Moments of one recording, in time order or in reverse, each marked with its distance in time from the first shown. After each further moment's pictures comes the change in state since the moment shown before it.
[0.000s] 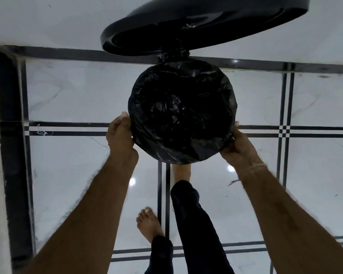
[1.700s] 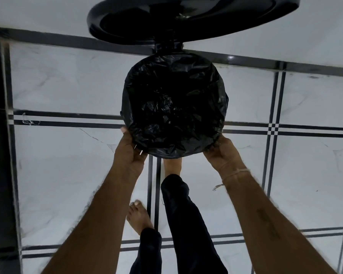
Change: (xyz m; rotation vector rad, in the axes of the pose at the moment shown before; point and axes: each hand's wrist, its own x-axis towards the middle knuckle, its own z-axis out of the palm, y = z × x) left_hand -0.032 -0.040 -0.008 -0.232 -0.123 -0.288; right_hand -0.014 0.024 -0.007 -0.154 0.139 -0.041
